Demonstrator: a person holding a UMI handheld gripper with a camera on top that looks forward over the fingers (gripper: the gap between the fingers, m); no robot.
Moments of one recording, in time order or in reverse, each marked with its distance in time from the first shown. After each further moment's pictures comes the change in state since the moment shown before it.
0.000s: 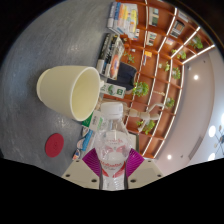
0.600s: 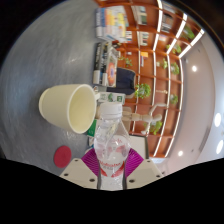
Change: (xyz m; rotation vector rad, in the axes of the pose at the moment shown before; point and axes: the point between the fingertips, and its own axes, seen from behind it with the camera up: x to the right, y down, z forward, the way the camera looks) arm -0.007 -0.024 -0.009 0.062 -0.068 0.135
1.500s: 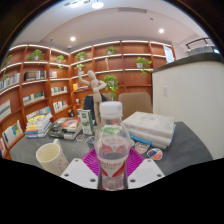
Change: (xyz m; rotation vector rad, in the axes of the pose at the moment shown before) arm -0.047 0.054 0.046 0.280 -0.334 1.660
